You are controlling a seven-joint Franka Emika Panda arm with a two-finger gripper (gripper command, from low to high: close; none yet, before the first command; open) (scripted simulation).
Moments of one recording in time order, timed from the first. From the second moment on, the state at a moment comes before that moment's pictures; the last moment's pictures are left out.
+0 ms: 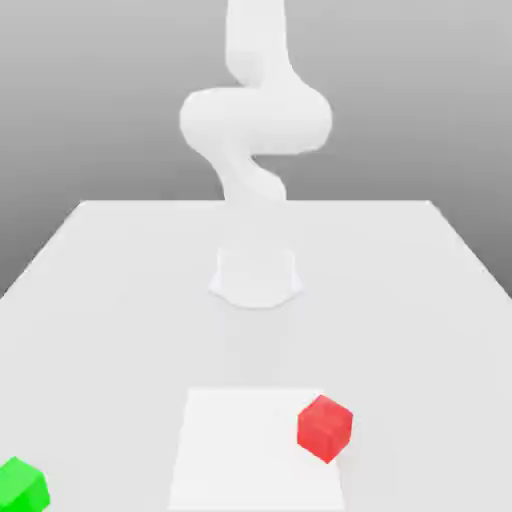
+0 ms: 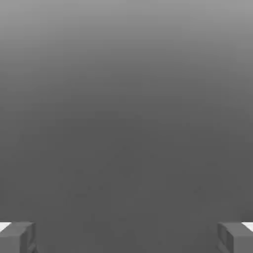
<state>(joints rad) 0.04 -0.71 -0.01 -2.34 0.00 2.35 0.74</state>
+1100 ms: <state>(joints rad) 0.24 0.29 -0.02 -2.66 0.02 2.94 0.15</state>
